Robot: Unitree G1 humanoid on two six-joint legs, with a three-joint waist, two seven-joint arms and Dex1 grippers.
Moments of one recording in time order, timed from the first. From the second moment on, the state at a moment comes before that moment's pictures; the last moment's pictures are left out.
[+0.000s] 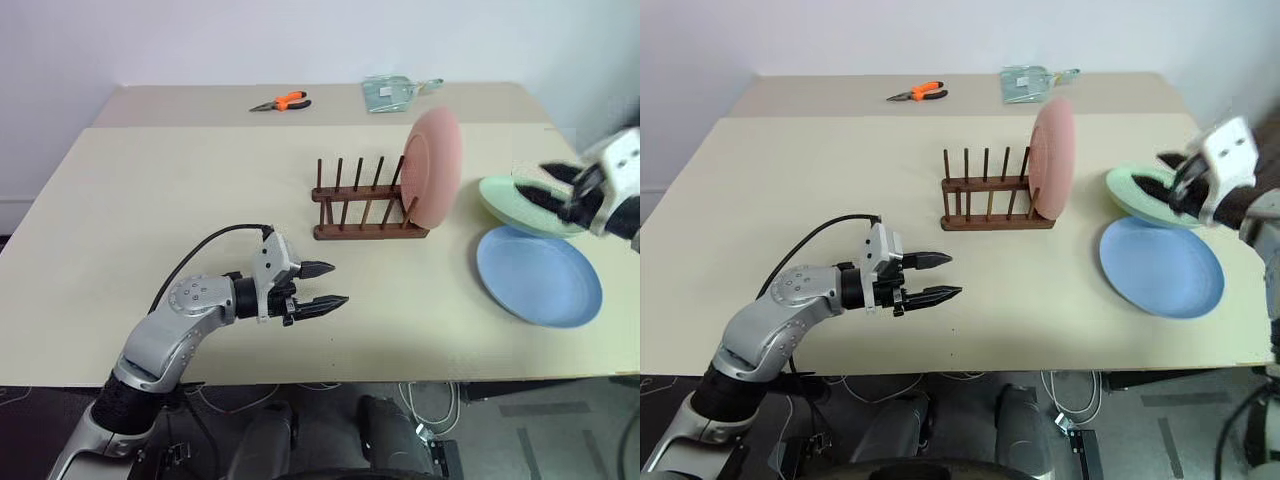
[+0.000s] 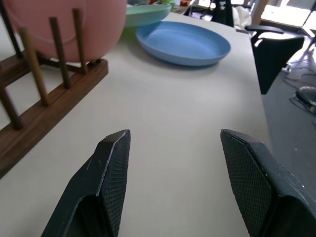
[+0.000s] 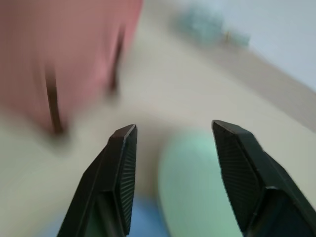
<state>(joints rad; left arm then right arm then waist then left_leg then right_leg) -0.29 0.52 -0.21 -0.39 -0.48 0.54 -0.85 -0.35 -1.06 -0.14 0.22 0.19 0.18 0.81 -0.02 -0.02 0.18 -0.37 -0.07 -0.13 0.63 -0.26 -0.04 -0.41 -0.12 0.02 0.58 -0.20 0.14</state>
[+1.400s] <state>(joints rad) -0.26 0.55 -0.01 -0.23 -0.43 0.42 -0.80 -0.67 -0.46 -0.32 -0.39 1.41 0.71 -0.06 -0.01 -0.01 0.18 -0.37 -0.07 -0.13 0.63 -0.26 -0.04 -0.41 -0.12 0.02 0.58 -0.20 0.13</state>
